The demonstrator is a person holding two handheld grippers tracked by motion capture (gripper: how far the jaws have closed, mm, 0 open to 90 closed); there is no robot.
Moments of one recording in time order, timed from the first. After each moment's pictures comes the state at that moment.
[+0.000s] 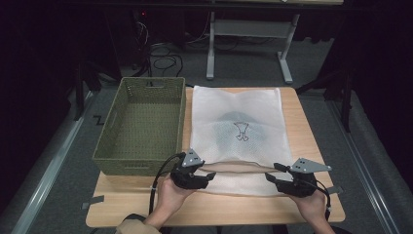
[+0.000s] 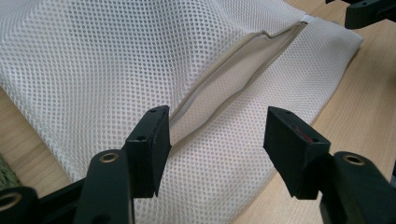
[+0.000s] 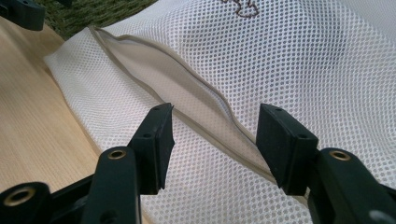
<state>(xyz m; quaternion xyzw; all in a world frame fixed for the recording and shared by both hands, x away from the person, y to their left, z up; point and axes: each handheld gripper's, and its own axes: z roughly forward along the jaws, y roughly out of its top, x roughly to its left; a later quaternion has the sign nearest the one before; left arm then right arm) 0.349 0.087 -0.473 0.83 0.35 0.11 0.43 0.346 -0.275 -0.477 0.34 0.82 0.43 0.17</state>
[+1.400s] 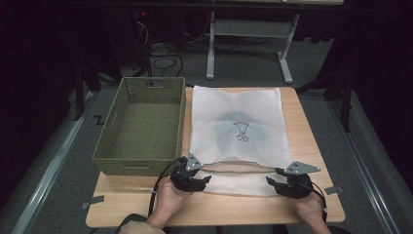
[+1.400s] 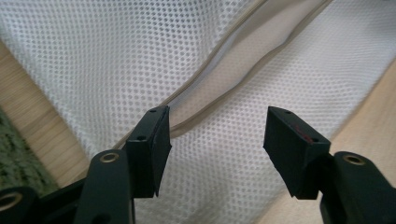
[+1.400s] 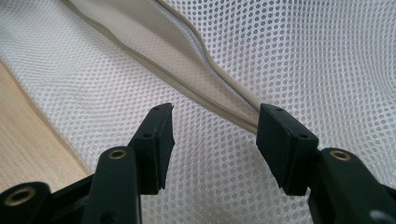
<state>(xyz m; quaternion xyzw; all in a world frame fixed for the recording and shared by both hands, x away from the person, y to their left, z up) 0.355 0.086 -0.506 0.85 0.35 0.14 0.37 0.355 -0.279 -0.510 0.37 0.84 0.35 0.18</state>
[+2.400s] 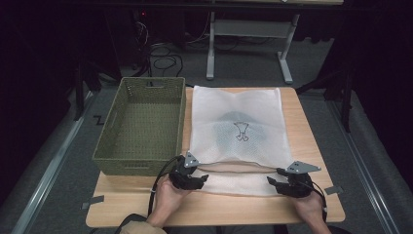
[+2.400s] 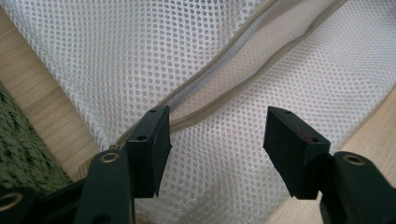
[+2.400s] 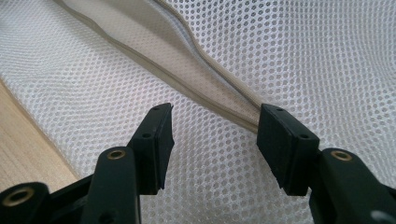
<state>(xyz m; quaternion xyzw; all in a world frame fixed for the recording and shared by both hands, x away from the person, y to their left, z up) 0.362 0.092 -0.511 0.84 0.38 0.12 0.36 0.359 -0.284 -0.517 0.38 0.84 0.35 0.17</state>
